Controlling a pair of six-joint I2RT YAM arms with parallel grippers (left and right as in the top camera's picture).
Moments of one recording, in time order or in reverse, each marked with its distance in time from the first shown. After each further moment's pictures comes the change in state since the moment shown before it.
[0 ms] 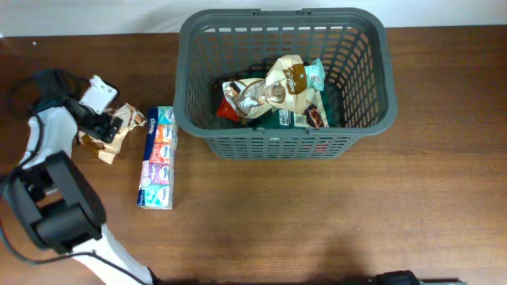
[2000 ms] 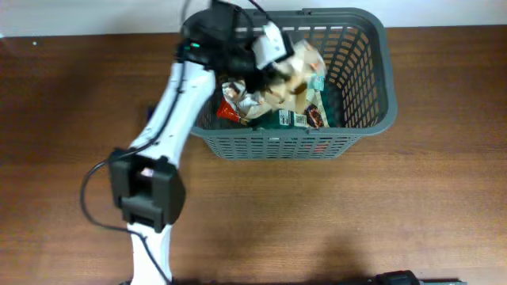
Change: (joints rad) left arm -0.772 0.117 0.574 -0.225 0.609 -0.159; right arm 0.000 0.000 0.000 0.043 -0.188 -0.003
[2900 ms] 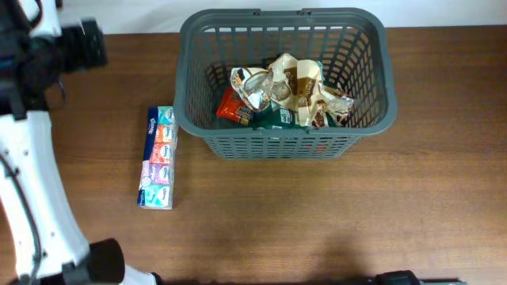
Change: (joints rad) left arm 0.582 -0.453 0.078 -0.423 -0.673 -0.772; right arm 0.000 0.000 -0.144 0.043 0.024 -0.025
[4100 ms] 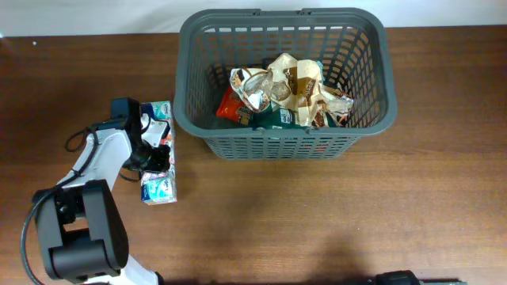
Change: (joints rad) left arm -0.095 0.076 -1.034 0.435 0.018 0.274; right arm 0.000 0.000 -0.026 0.115 0.166 -0.085
